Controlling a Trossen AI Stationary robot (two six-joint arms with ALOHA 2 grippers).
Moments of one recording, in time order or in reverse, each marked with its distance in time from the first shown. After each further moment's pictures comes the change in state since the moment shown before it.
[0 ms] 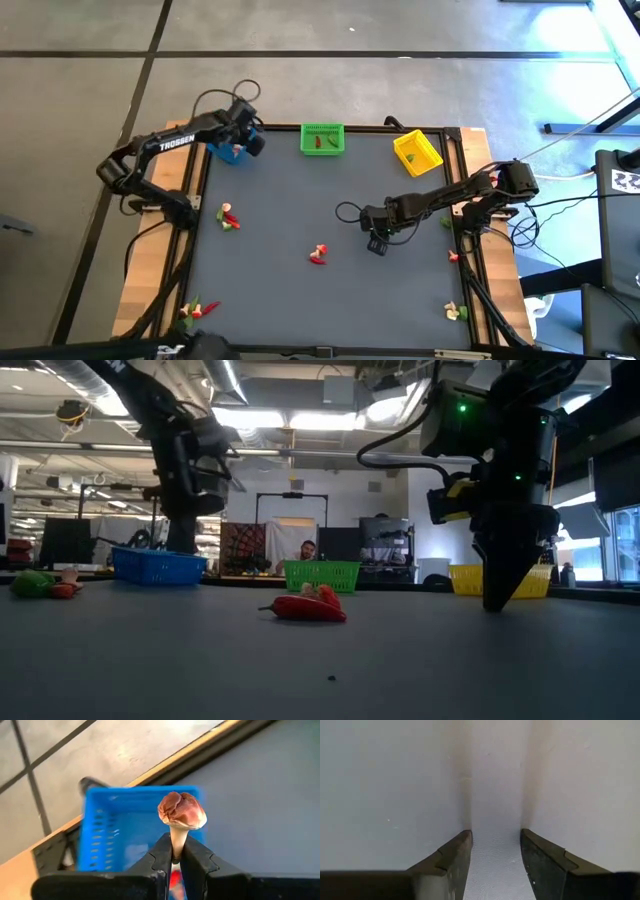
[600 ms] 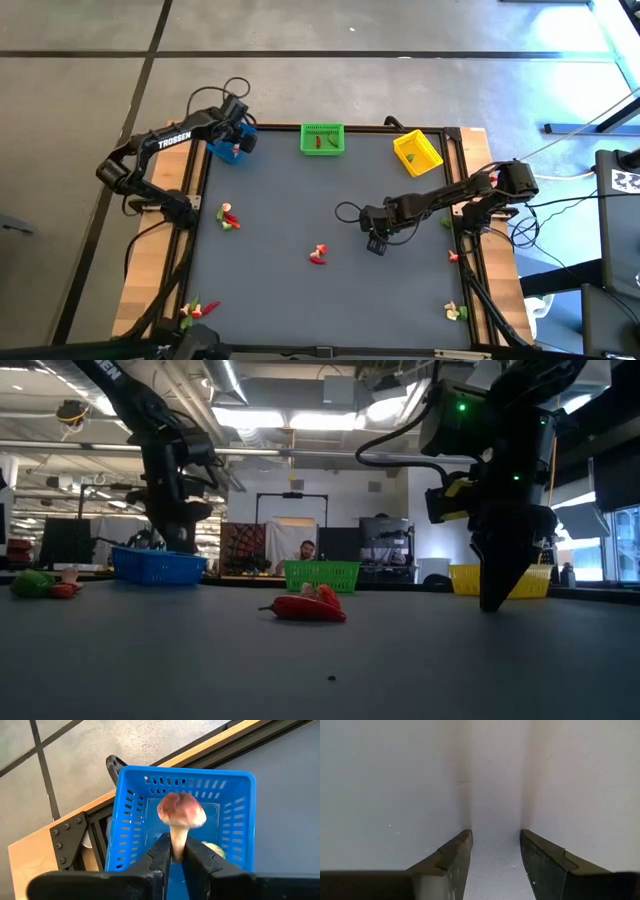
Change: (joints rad) left arm 0.094 0.000 -0.024 -0.005 -0.002 0.008; right arm 0.000 0.001 0.000 0.014 0.019 0.000
